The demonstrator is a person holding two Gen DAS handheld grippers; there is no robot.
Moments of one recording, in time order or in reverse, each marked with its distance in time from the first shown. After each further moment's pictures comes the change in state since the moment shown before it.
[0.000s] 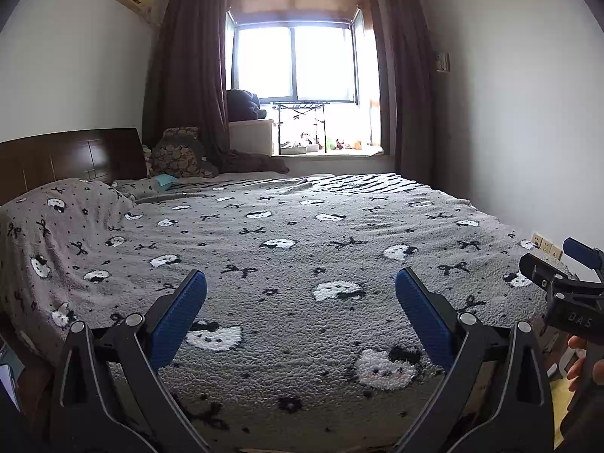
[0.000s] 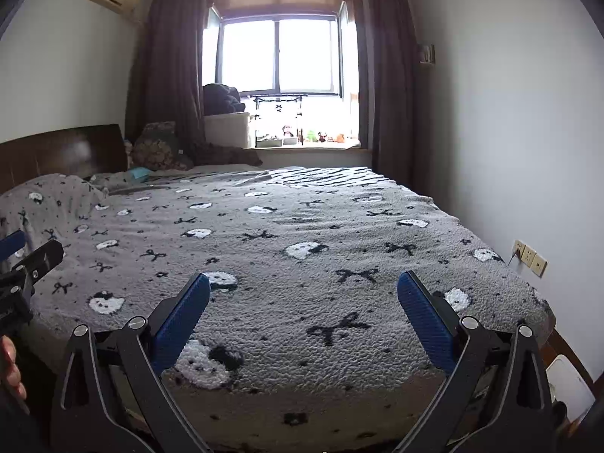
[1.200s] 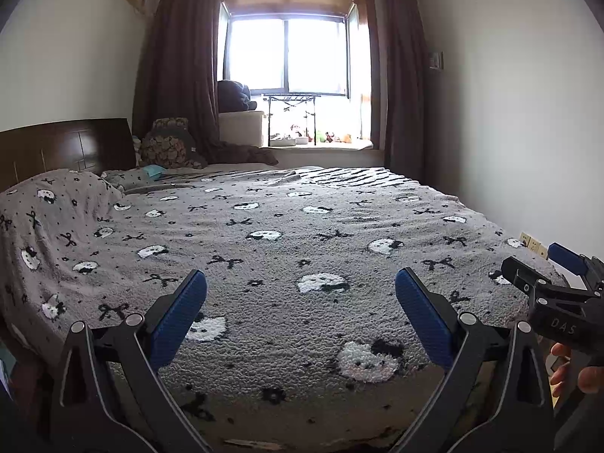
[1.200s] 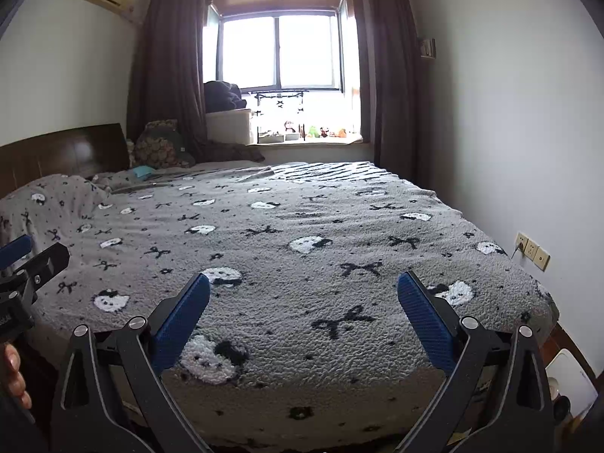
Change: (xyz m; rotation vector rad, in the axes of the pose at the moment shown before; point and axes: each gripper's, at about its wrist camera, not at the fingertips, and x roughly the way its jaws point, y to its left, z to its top) left arm -0.002 -0.004 -0.001 -0.015 0.034 -0.054; right arm -0.003 0.003 -0.003 0.013 0.017 0.004
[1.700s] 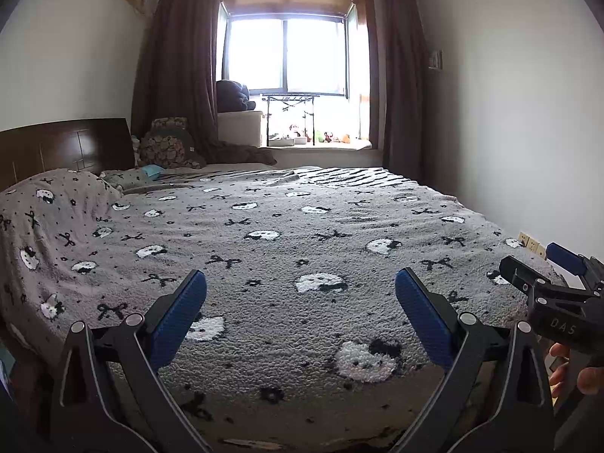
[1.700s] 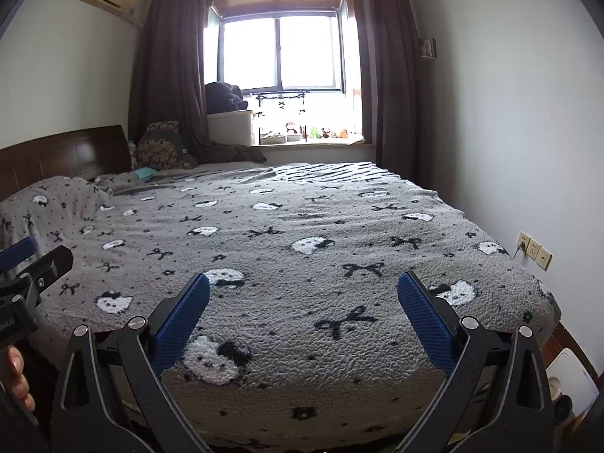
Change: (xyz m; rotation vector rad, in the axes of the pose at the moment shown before) left arm 0.000 -0.001 0.000 -0.001 0.000 -0.004; right arm -0.001 0.000 0.001 0.006 -0.003 0.011
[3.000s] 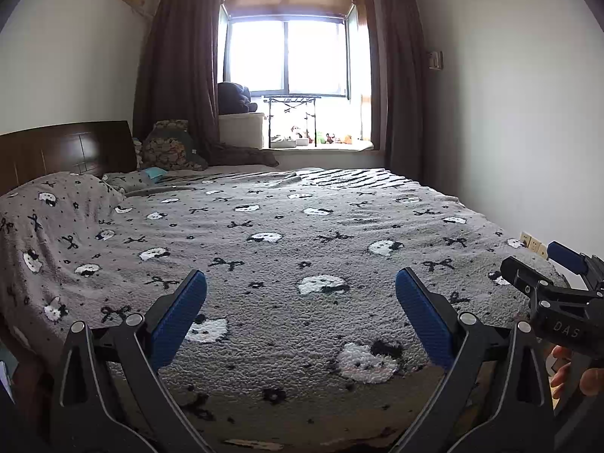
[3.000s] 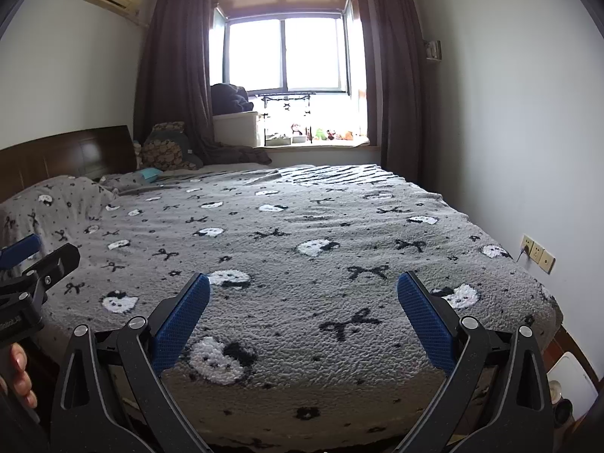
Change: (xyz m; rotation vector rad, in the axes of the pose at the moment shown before) left arm -0.003 0.000 0.001 0.004 -0.007 0.007; right arm -0.003 0.001 0.003 -0.006 -0.007 0.020
